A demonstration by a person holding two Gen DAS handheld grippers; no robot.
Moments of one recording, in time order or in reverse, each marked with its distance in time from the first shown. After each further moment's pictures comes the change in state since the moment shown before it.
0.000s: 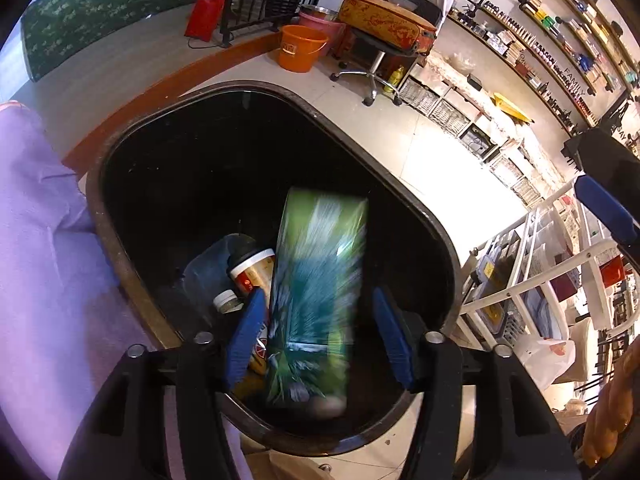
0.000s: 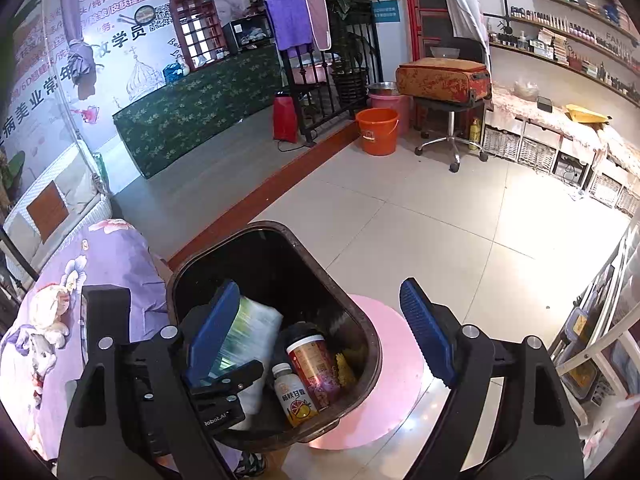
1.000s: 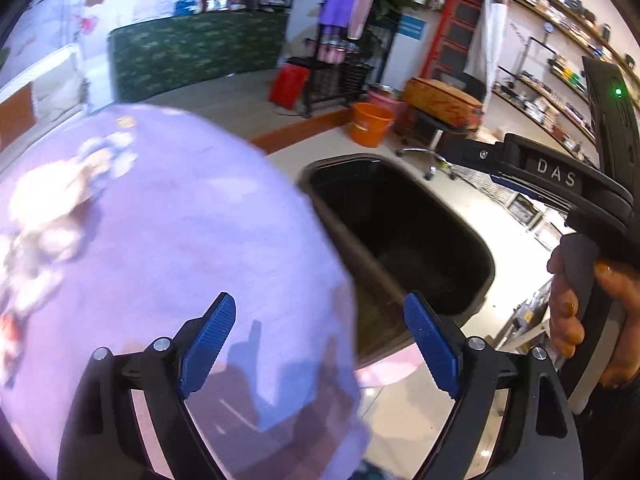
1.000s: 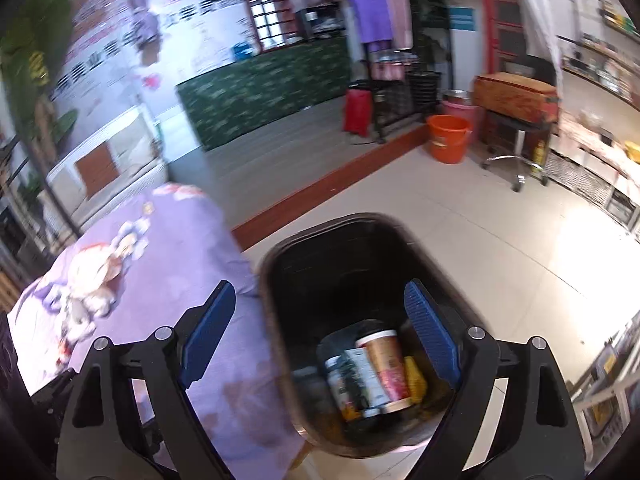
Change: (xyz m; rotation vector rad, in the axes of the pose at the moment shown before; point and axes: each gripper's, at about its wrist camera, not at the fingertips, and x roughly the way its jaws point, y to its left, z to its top) left arm -0.134 0.060 -0.092 -0.104 -0.292 0.236; right arm 0.010 0.096 -0.015 -0.178 0.043 0.213
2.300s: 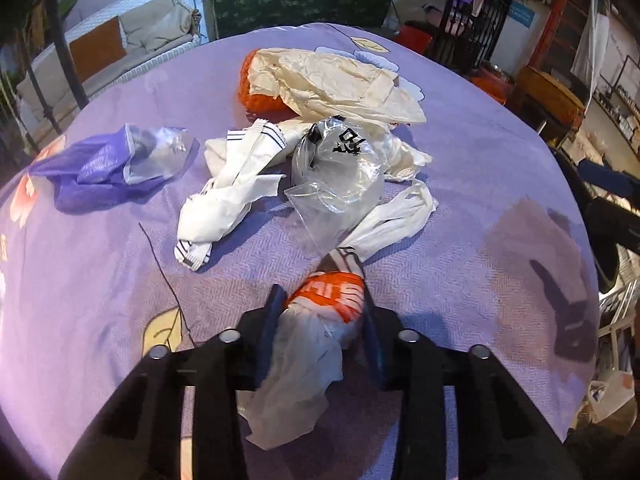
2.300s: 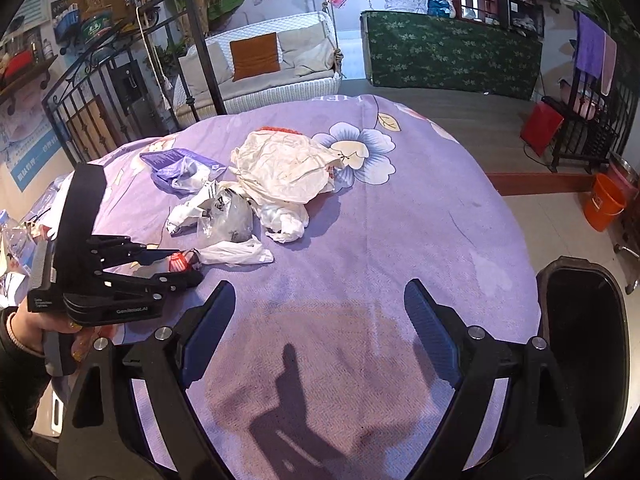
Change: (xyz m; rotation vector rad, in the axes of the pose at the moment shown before) left arm -0.055 0.239 -0.045 -0.154 0.161 0.244; right arm 0.052 0.244 -0.046 -0.468 0.200 0.386
